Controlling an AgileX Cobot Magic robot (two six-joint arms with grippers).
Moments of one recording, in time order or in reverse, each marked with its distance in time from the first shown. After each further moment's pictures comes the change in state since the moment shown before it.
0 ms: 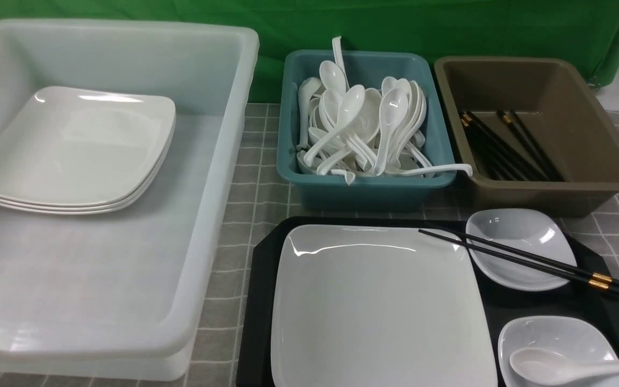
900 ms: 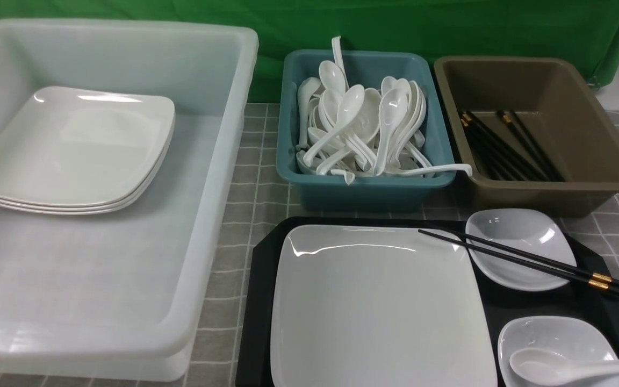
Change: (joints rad) right arm 0.000 0.000 0.000 0.000 0.000 0.000; left arm 0.000 0.031 -0.217 -0.311 -0.109 -0.235
